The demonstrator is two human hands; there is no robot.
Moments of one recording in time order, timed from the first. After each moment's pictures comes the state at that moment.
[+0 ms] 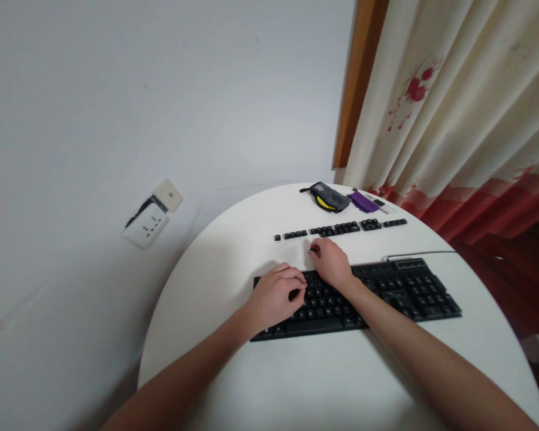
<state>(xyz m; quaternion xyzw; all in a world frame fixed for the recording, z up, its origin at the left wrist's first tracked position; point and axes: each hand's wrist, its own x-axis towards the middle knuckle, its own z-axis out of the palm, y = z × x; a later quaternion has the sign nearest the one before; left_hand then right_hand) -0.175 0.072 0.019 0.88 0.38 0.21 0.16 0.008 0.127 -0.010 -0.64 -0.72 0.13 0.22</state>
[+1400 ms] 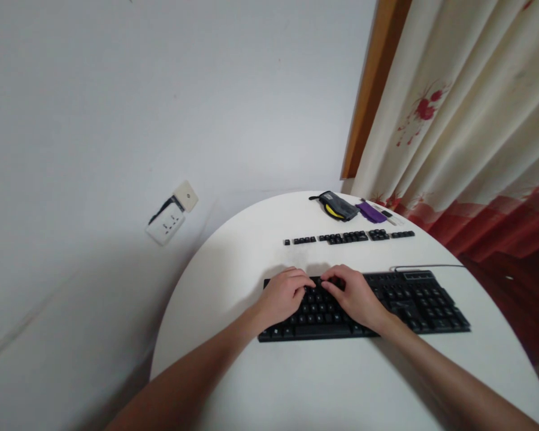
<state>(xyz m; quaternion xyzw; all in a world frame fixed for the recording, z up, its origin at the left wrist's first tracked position) -0.183 0.077 0.007 0.86 0.39 0.26 0.21 0.028 0.069 0.007 -0.50 -0.74 0.29 0.34</state>
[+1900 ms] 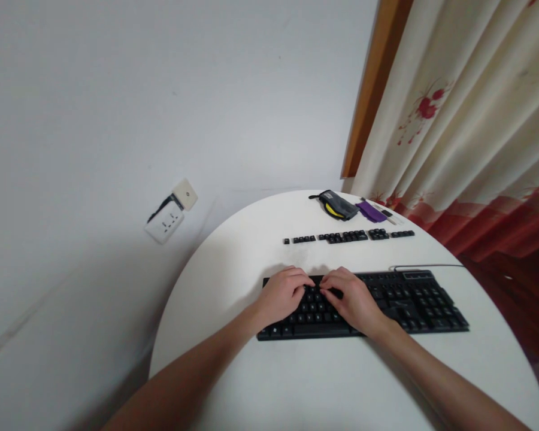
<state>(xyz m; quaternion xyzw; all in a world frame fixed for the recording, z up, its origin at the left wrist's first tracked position) -0.182 0.078 0.007 0.86 0.39 0.26 0.22 0.030 0.060 0.005 -0.44 -0.81 0.22 0.31</state>
